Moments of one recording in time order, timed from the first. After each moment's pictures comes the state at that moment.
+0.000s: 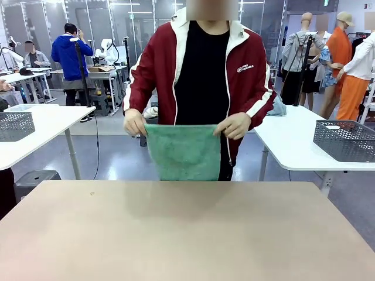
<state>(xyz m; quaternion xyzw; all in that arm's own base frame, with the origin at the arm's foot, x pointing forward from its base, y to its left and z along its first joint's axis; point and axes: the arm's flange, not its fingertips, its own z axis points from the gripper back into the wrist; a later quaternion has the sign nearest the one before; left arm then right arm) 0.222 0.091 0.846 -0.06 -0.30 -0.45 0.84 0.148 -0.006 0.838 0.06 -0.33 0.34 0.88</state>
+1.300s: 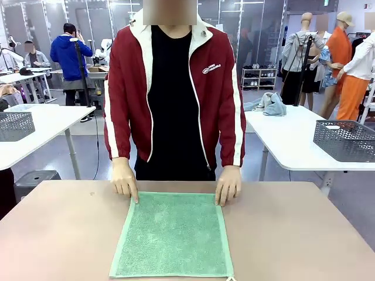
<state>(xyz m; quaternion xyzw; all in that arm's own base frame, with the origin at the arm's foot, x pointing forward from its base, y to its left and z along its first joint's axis) 0.222 0.091 0.846 -0.06 -0.30 -0.45 0.84 0.148 -0.006 0.838 0.06 -0.33 0.34 0.88</state>
